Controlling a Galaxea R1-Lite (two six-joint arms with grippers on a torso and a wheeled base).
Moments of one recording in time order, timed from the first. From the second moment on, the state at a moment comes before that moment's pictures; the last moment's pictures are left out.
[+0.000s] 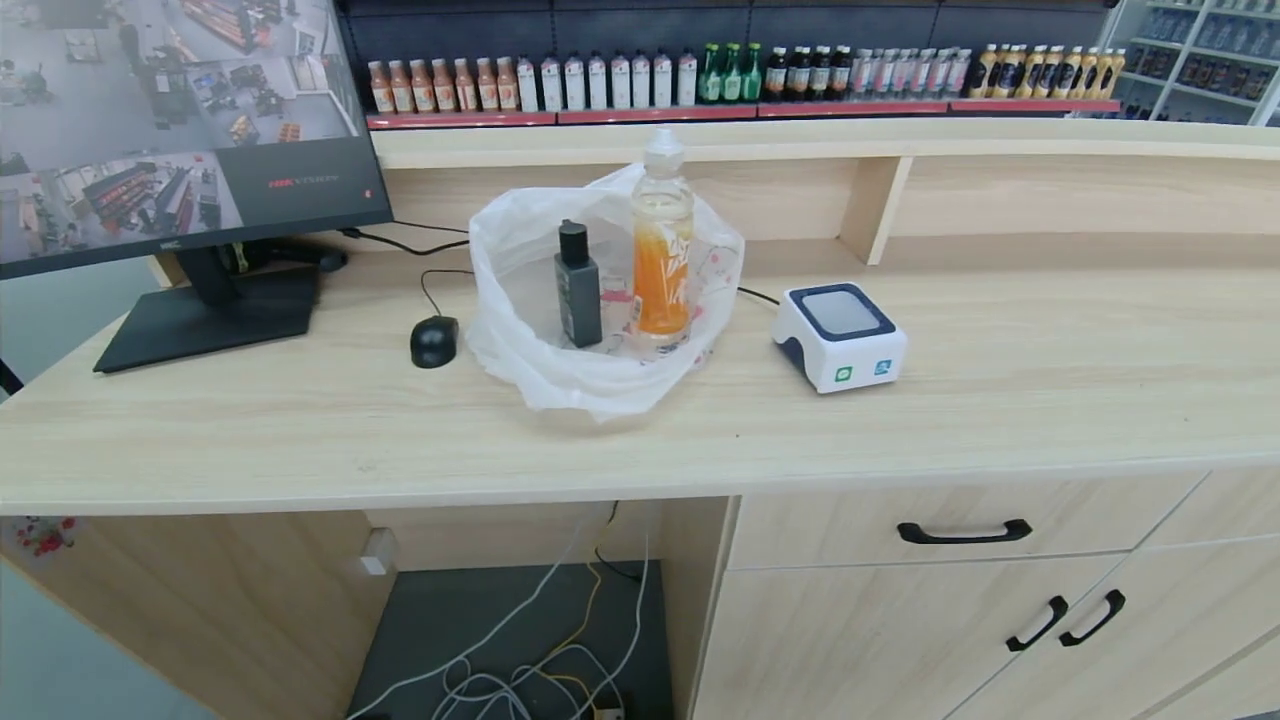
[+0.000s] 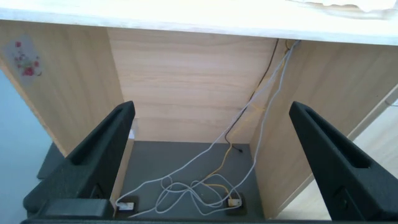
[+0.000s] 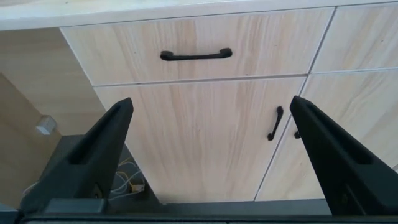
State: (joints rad) left arm 0.00 0.00 0.00 0.00 0.00 0.00; right arm 0.00 0.00 0.00 0.00 0.01 0.03
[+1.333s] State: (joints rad) left arm 0.00 0.00 0.00 0.00 0.00 0.01; right arm 0.00 0.00 0.00 0.00 0.01 0.03
